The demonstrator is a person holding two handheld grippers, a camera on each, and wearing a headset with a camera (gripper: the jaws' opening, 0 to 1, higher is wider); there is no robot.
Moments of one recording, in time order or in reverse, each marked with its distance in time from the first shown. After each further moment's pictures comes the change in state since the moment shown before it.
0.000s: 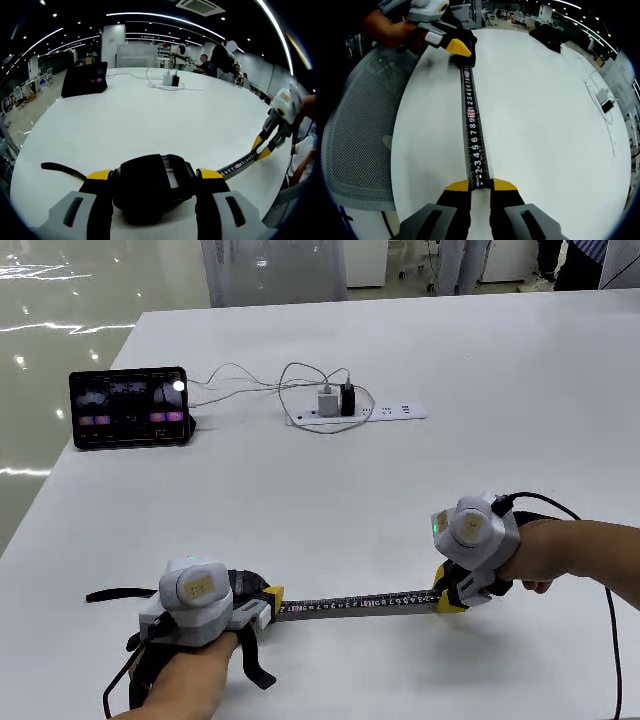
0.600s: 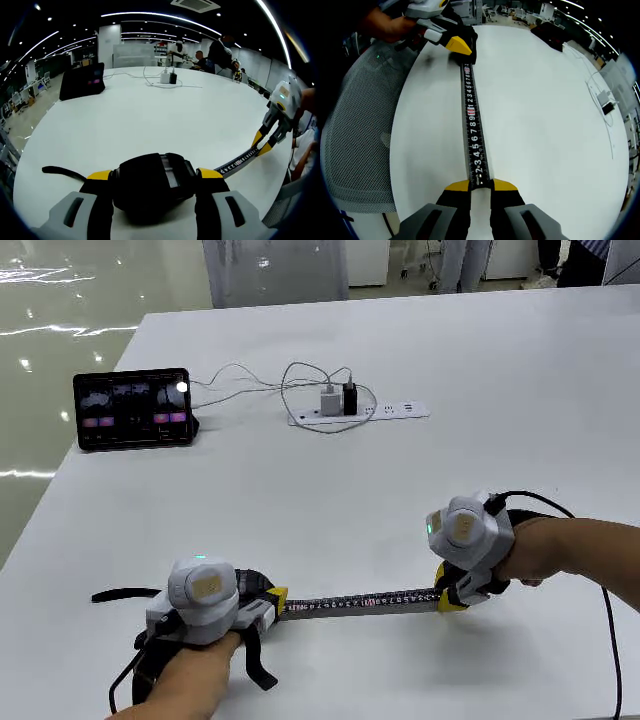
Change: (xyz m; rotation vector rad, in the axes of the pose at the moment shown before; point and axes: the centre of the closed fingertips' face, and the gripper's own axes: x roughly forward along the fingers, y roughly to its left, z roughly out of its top) left arm 0.001 0.001 -0.002 0.038 0.009 -0.002; right arm 0.003 0.001 0.004 -0.005 0.046 -0.018
